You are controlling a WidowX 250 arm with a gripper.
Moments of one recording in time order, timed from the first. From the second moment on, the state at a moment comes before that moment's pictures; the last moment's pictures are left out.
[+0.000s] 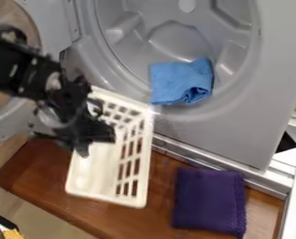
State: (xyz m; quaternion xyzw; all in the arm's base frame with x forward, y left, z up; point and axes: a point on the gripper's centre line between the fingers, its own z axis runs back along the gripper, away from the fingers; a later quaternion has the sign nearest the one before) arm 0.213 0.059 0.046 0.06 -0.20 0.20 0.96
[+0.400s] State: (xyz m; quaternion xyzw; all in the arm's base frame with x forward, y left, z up) arm 0.218 0.102 0.041 0.09 -0.18 0.31 0.93
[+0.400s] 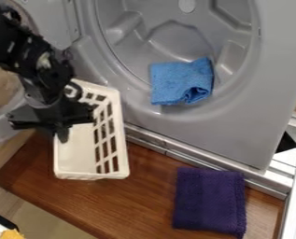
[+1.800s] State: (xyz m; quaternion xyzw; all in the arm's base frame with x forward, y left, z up) arm 0.199 0.101 -0.001 0.07 -0.12 0.31 0.94
